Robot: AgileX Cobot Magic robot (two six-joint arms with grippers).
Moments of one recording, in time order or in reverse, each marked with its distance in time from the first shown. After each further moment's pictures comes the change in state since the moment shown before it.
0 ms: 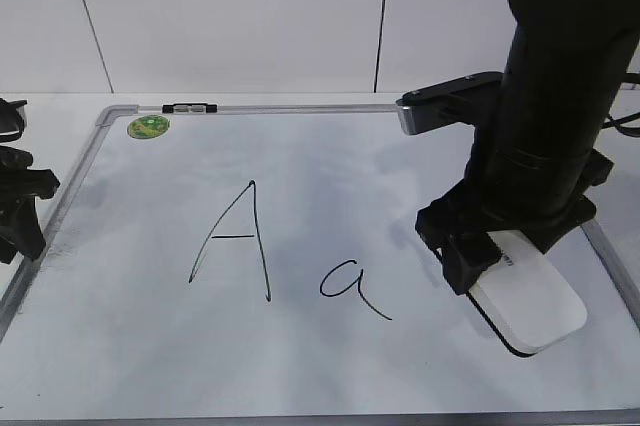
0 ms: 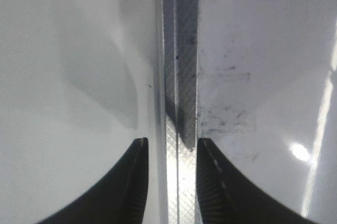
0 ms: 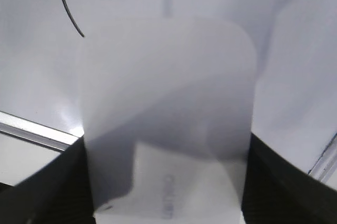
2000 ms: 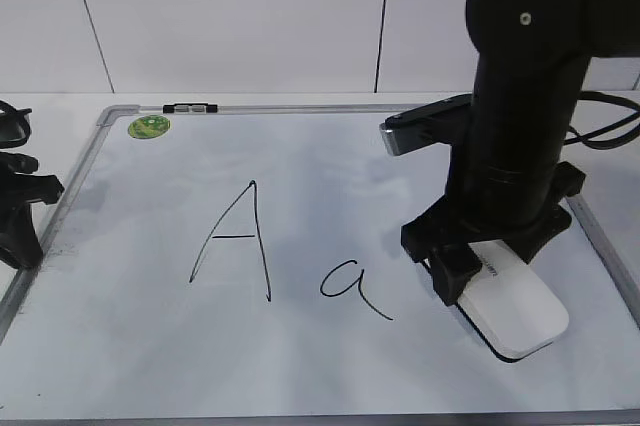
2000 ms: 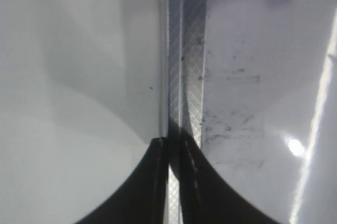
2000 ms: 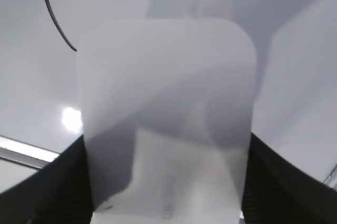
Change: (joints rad) left arm 0.000 0.034 -0.006 -0.008 -0.001 0.000; right arm 0.000 0.091 -0.031 -0.008 0.000 -0.012
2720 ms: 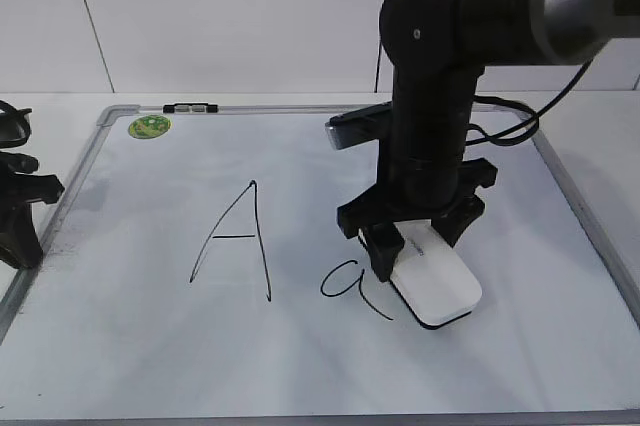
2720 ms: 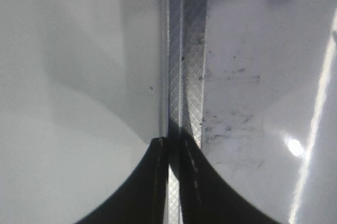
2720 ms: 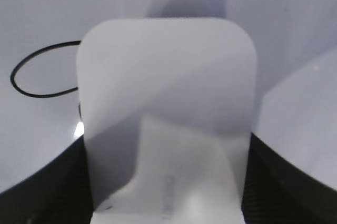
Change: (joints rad) left arm 0.000 0.000 0.000 0.000 0.002 0.000; right arm 0.000 0.255 -0.249 0.043 0.000 -0.016
